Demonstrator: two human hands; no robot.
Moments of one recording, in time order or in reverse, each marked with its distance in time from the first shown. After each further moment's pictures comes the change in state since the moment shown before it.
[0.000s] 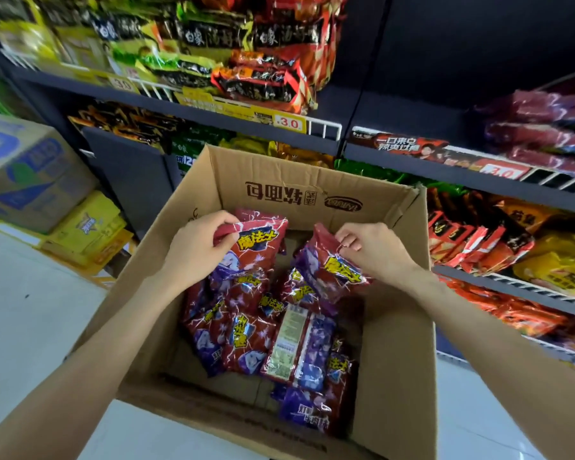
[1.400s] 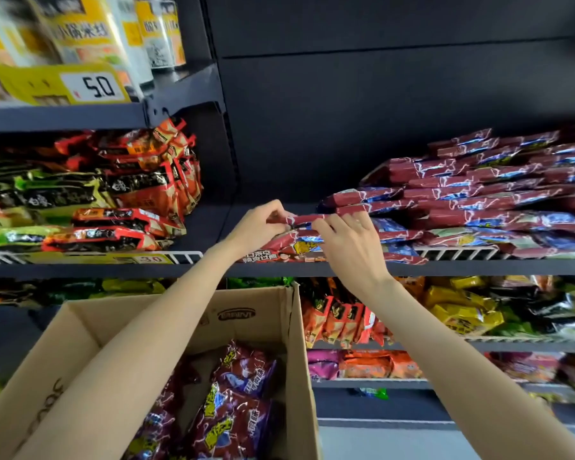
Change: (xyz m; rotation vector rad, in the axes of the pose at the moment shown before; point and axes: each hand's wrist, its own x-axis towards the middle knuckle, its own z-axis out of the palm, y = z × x) left_hand 0.264 0.260 0.081 -0.343 -0.277 0.327; right_hand 0.030 0.131 -0.160 -0.672 0.700 0.015
